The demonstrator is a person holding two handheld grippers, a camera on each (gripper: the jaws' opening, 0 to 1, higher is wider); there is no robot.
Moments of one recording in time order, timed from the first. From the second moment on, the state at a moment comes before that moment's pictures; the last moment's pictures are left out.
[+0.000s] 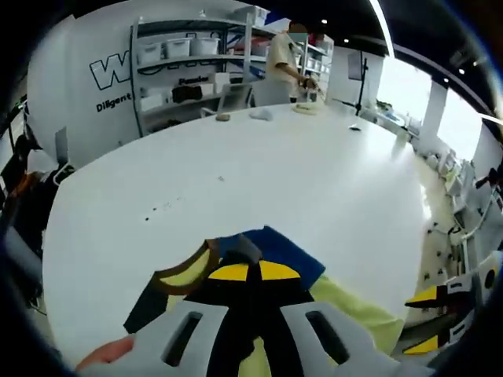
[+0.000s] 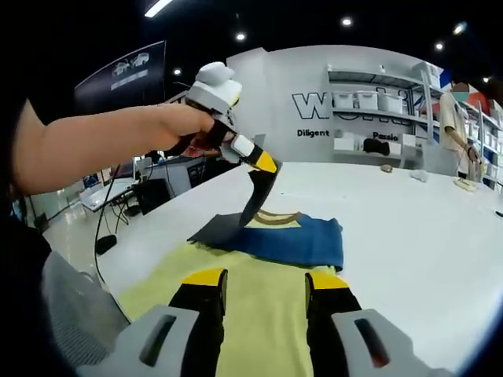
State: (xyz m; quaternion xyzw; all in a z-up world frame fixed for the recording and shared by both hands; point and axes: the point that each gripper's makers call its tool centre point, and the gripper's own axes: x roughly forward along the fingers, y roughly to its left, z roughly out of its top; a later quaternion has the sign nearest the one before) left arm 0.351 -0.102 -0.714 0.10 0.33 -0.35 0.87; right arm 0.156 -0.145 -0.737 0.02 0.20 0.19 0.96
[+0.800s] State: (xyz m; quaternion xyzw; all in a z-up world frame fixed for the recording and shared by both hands) left arm 0.339 -0.164 -0.830 0.05 0.42 -0.34 0.84; right arm 0.156 -0.146 -0.740 0.03 0.21 0.20 0.96
